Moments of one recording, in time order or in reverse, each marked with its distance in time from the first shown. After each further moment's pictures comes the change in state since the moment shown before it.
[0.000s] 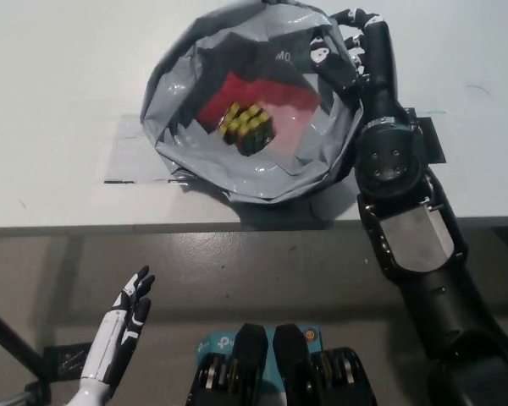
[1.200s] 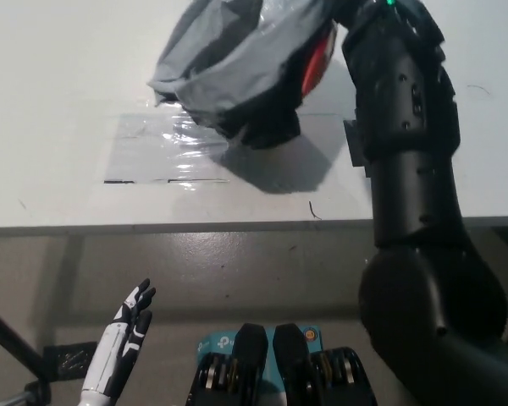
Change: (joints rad) left_arm 0.030 -0.004 -0.002 0.004 0.006 0.002 0.000; right_arm -0.434 0.136 -0.627 0.219 0.550 0.223 0.006
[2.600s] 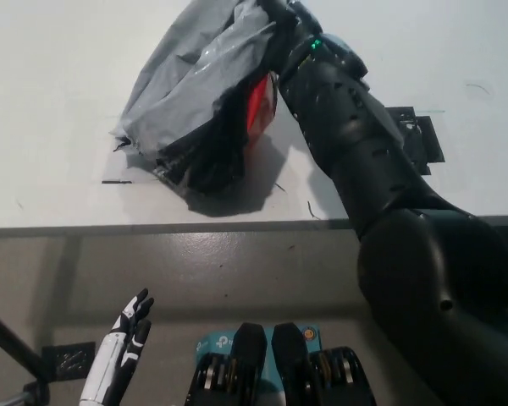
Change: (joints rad) left_arm 0.029 0.000 -0.001 -0.020 0.010 0.007 0.000; right_arm -0.086 -0.015 0.024 0.540 0.111 -0.287 0.048
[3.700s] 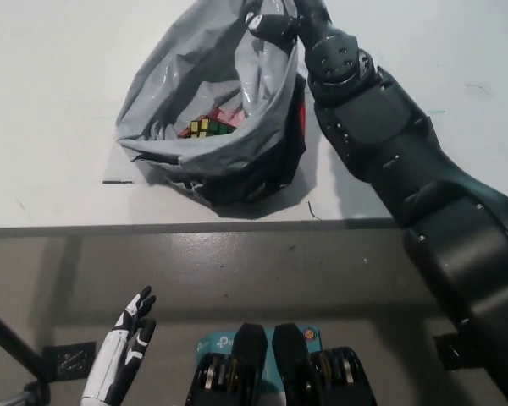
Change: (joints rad) left_arm -0.003 0.002 -0.004 -0.004 0.037 0.002 0.000; right_arm 0.029 -0.140 0.857 0.027 -0.446 -0.051 0.045
